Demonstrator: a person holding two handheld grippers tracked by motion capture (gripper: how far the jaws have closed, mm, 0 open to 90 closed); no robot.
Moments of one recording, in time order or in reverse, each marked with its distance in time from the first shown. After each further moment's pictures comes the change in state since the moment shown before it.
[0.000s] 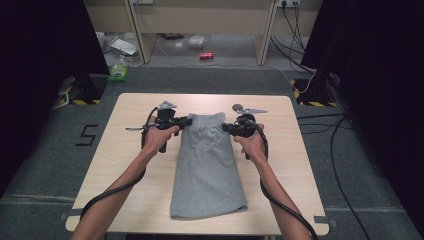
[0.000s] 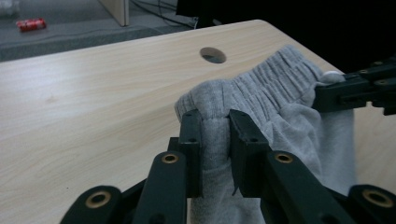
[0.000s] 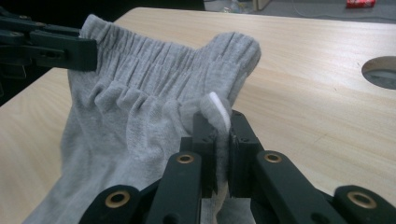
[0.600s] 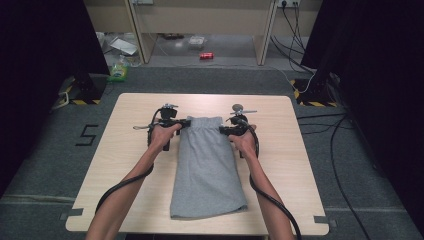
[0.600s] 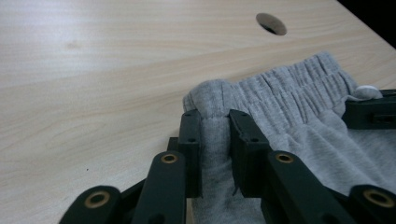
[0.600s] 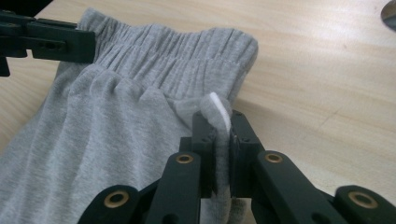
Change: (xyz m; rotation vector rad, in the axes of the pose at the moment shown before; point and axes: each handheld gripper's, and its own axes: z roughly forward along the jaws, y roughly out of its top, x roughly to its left) left arm 0.043 -0.017 0.053 0.104 0.094 -0.150; right arm -0.022 -0.010 0.054 0.111 -0.058 0.075
